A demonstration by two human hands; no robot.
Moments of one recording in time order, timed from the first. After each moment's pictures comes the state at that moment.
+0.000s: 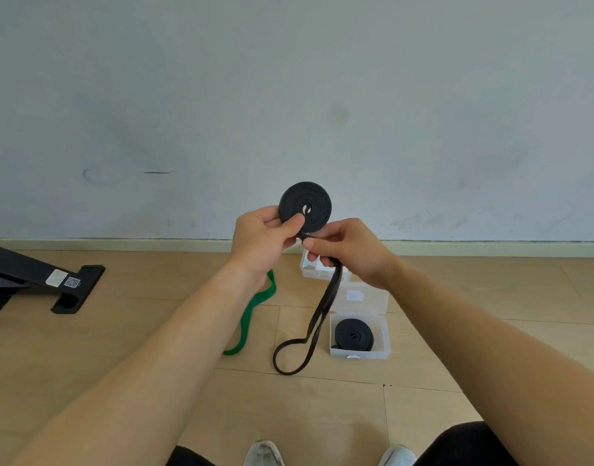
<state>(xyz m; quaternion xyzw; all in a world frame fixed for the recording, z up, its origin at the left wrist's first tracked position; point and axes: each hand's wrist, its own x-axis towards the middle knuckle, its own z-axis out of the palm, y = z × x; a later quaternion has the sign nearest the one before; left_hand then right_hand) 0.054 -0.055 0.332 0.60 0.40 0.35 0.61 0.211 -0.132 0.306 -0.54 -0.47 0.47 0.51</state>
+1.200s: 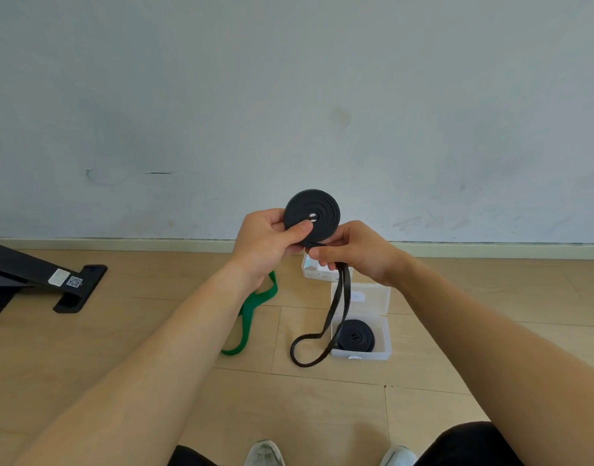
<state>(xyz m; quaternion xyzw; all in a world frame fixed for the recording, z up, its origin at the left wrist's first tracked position) 0.048 -0.053 0.336 0.63 0.37 0.30 0.62 0.223 -0.133 0.307 -0.55 -0.51 0.48 0.45</state>
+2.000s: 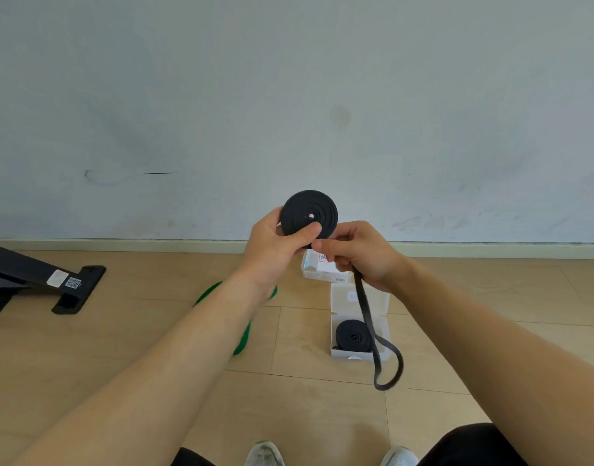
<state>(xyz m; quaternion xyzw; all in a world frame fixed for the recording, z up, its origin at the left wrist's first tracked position) 0.057 -0.064 0.325 0.60 0.37 0.34 0.62 0.217 -0.136 0.303 -0.52 -0.45 0.50 0.52</state>
